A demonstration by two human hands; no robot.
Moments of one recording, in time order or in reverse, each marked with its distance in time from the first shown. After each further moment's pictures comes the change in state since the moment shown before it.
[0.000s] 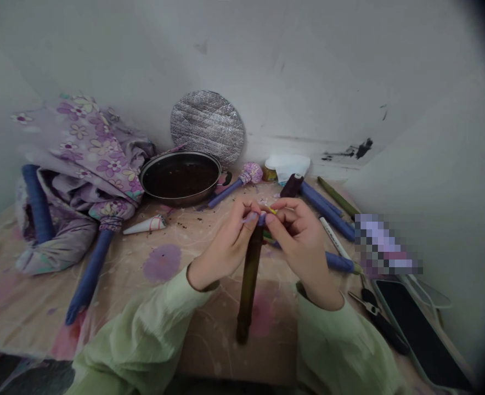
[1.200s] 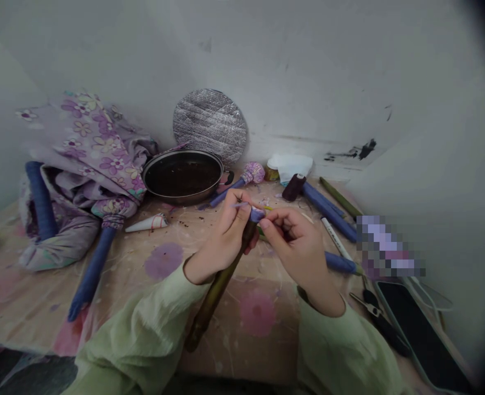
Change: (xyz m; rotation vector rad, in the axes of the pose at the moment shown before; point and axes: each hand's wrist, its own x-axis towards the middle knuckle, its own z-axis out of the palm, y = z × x) left_hand 0.004 0.004 -0.004 -0.341 0.035 -0.121; right_hand -0.005 0.001 0.001 -0.300 -0.039 -0.104
